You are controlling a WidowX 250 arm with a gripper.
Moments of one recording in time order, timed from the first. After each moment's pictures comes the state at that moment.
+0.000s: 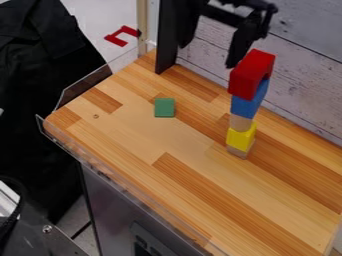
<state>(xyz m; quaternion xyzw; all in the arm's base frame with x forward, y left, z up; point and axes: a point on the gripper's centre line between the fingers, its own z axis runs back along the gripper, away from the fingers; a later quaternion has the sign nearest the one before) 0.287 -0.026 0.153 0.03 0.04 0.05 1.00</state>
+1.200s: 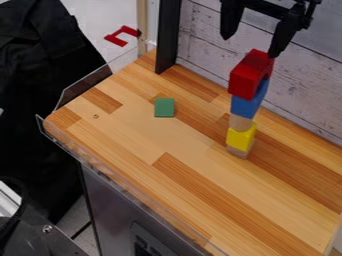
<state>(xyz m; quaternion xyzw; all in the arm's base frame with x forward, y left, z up) 0.327 -0.047 0.150 0.01 0.05 0.02 1.00</state>
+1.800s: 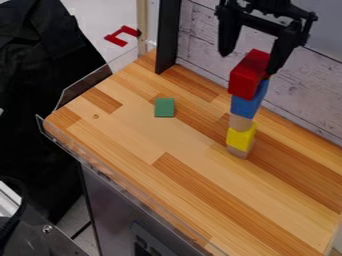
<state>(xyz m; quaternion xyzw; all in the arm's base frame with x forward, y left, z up) 0.319 -0.048 0.130 -0.01 0.07 0.02 1.00</state>
